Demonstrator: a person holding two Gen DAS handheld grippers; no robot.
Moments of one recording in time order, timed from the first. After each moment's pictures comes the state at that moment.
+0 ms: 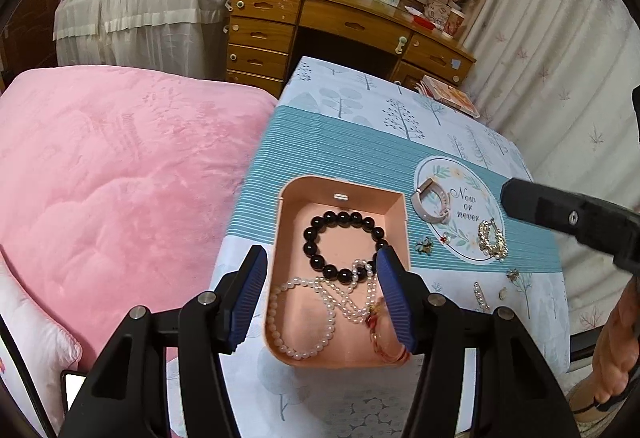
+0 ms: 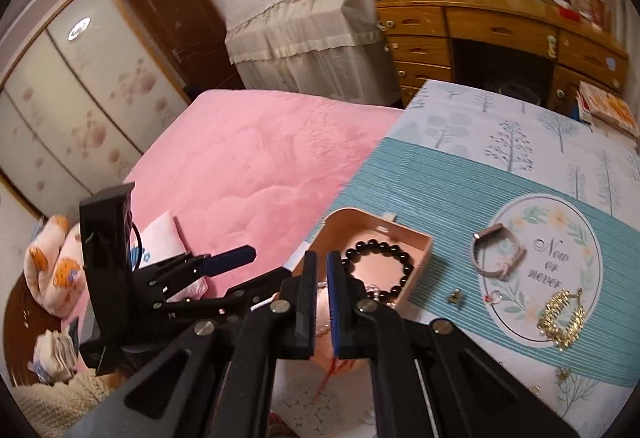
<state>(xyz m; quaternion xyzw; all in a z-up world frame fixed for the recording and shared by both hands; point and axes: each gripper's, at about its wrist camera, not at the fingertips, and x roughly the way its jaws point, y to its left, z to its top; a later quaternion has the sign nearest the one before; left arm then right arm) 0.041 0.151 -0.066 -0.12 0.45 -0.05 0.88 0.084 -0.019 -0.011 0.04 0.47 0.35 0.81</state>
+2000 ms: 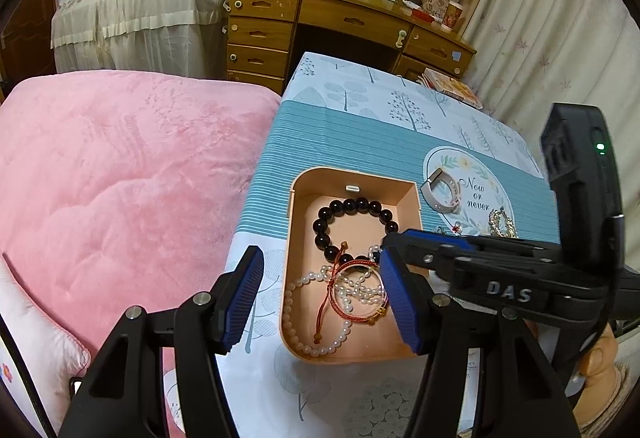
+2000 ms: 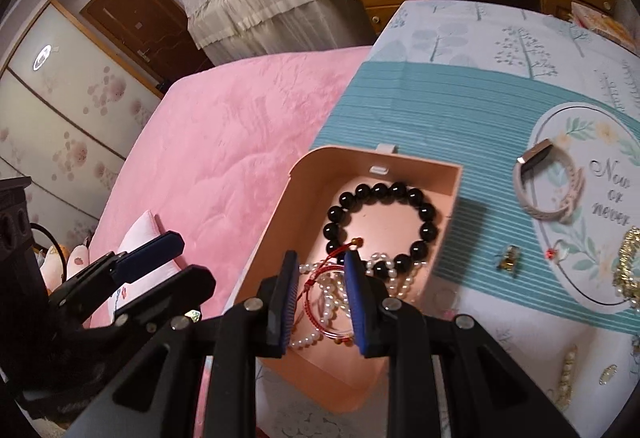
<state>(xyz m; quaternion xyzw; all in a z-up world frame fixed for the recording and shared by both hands) 0.036 0.155 -0.076 -0.10 0.46 -0.05 0.88 0.104 -0.003 -0.110 0.10 0.54 0.30 0.78</state>
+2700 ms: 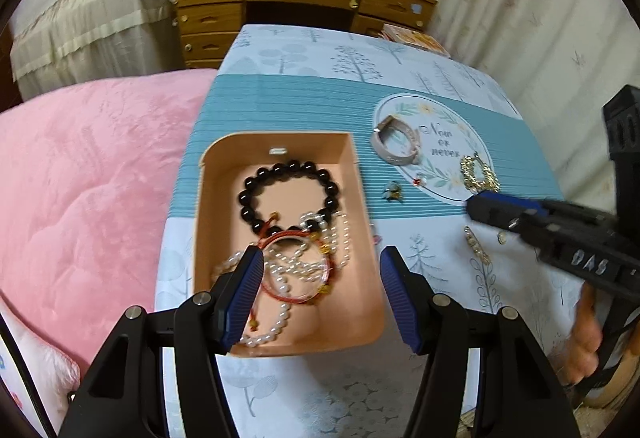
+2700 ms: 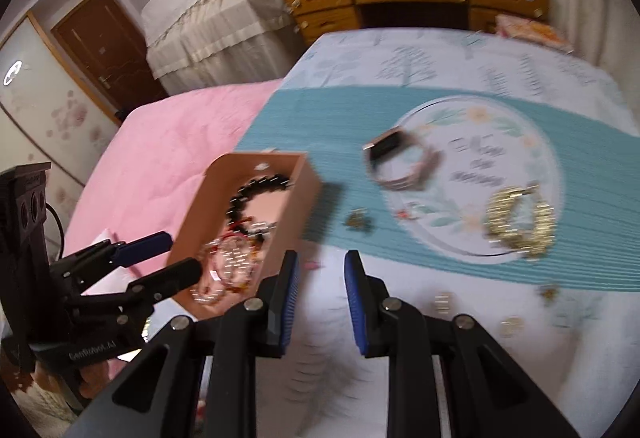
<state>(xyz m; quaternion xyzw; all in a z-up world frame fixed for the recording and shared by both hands) 0.045 0.082 -0.096 -0.03 0.50 -0.11 0.86 0.067 -0.118 -0.091 0.08 0.50 0.20 0.84</state>
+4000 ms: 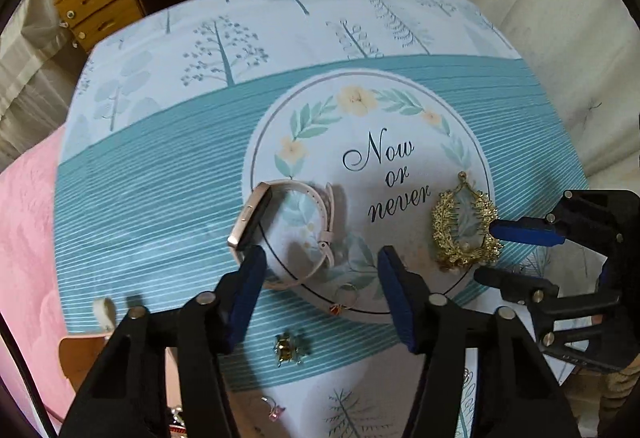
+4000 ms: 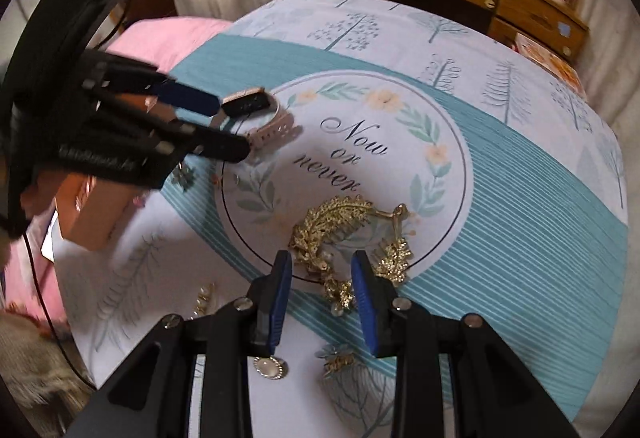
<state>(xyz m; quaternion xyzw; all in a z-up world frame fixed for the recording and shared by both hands) 0.201 -0.073 -0.153 0.08 0.59 -0.19 0.78 0.134 -0.197 -0.160 -0.11 0.54 0.27 0.79</state>
